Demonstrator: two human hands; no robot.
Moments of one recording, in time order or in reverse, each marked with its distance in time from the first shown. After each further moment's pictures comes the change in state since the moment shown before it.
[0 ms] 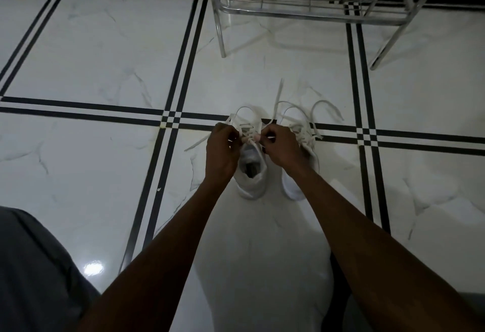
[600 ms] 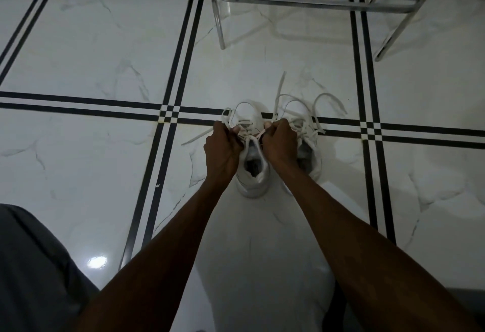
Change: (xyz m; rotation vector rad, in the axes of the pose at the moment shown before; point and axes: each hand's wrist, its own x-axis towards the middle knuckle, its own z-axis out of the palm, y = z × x) left_hand -0.005 0.000 0.009 0.038 0.054 -0.207; right_hand -0.007 -0.008 0.019 -0.068 0.261 0.210
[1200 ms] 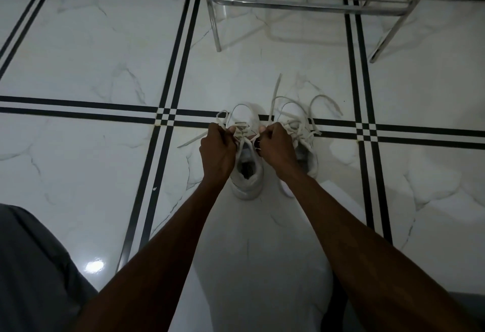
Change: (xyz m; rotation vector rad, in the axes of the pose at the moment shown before) left_hand 0.001 0.001 0.000 -0.043 0.019 -0.043; right_hand -0.005 0.001 -0.010 0.097 -0.183 0.050
